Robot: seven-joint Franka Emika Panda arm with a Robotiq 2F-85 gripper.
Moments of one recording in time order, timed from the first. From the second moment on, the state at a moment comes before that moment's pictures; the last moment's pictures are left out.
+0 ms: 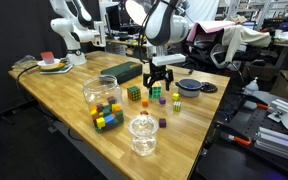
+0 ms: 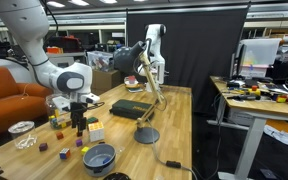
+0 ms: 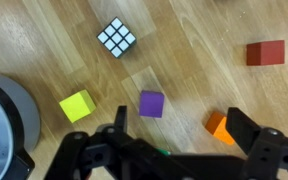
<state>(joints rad) 0.15 0.53 0.06 -2.20 0.13 2.56 0.35</state>
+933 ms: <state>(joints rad) 0.15 0.66 0.03 -2.11 0.19 2.56 0.38</state>
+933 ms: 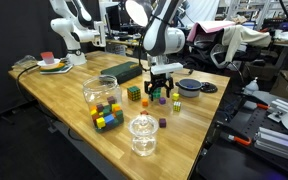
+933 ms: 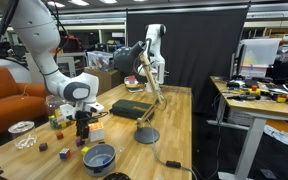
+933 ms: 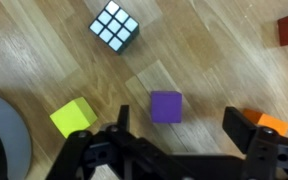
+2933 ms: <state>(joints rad) 0.25 0.43 0.03 -2.09 0.08 2.56 0.40</state>
